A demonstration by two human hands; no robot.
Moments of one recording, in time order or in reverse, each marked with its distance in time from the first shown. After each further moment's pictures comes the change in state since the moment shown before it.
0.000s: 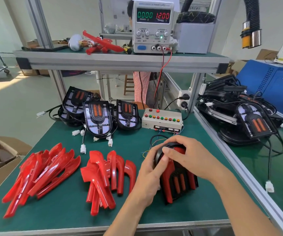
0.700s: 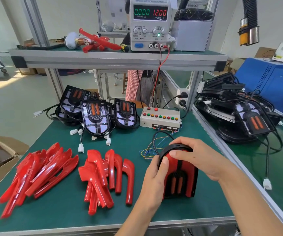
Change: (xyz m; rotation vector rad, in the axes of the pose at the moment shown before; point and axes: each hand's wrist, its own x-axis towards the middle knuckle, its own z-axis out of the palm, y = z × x) left_hand -0.017 -0.007 0.021 0.149 0.069 -0.087; right_hand -0.009 0.010 -0.015 0.450 -0.145 0.096
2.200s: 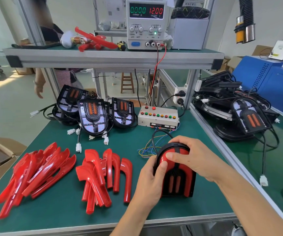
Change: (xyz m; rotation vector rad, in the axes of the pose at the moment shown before) left_hand 0.001 -0.015 -0.009 0.187 0.018 0.148; right_hand -0.004 0.008 0.003 -0.107 0.079 -0.054
